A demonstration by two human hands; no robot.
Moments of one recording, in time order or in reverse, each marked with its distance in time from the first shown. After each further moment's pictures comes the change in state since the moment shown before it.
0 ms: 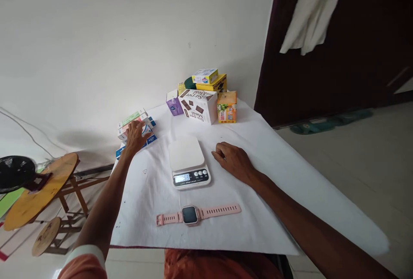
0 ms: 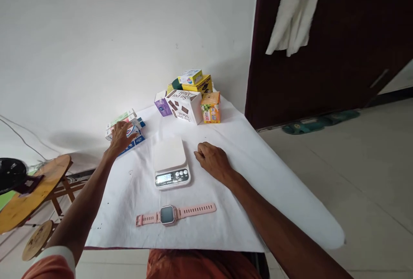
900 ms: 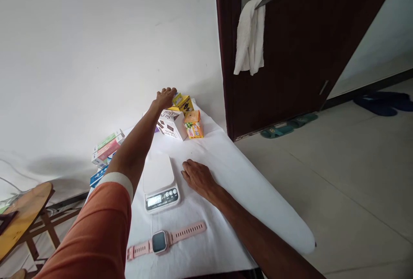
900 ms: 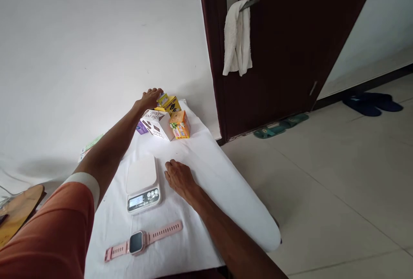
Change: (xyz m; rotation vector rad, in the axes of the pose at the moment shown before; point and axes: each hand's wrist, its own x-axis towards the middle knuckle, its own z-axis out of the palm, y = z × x) left_hand 0.233 0.258 -0.013 0.107 -0.208 0.392; right_hand 0.000 -0.011 -0.007 -0.173 -0.191 0.016
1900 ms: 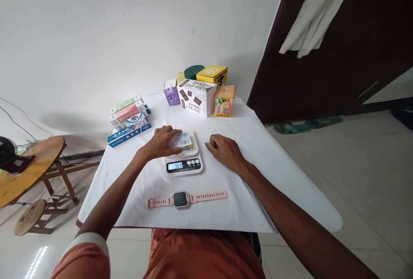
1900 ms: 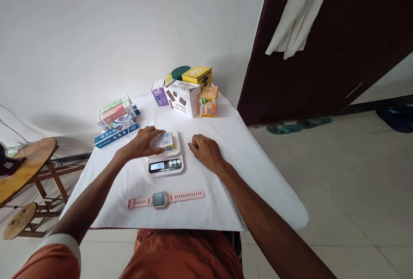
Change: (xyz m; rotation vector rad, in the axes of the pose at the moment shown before) left_hand -0.307 -0.024 0.081 -0.349 -0.143 0.077; right_hand 0.001 0.009 0.004 0.117 0.120 0.004
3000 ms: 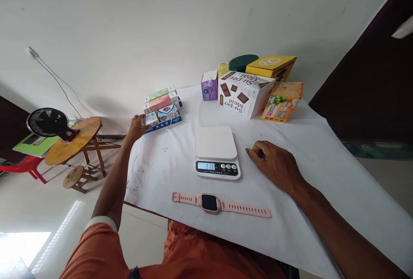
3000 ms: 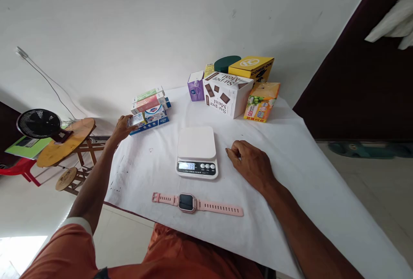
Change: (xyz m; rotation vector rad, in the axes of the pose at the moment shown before) left_hand -0.117 -0.200 -0.006 -0.073 0.420 -0.739; right_hand -0.003 0.010 0.012 0.039 0.095 -0.118
